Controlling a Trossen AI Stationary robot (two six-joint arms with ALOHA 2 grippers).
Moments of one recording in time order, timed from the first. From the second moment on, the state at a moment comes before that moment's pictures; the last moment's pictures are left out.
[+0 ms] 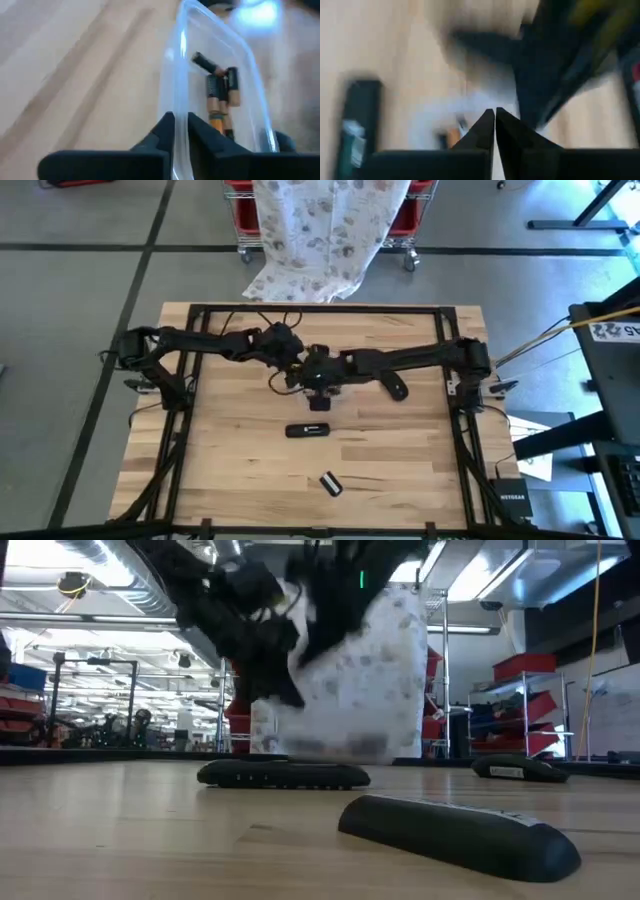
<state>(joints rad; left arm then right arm) 0.34 1.58 0.88 -0.08 0.17 -0.22 0.00 1.87 1.52 -0.48 0.16 -0.18</state>
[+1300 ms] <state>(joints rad) 0.35 1.57 0.89 -0.24 0.07 -0.04 -0.11 1.88 1.27 -0.30 -0.01 -0.08</state>
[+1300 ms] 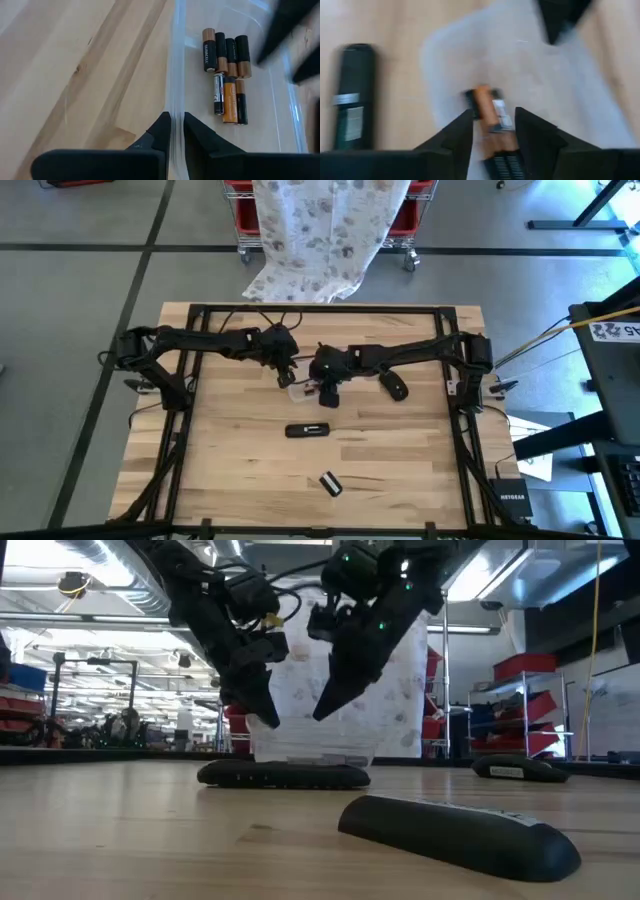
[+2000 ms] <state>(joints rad) 0.34 1.56 0.89 -0.20 0.13 -0.05 -0.12 2.00 1.27 -0.26 0.01 -0.21</state>
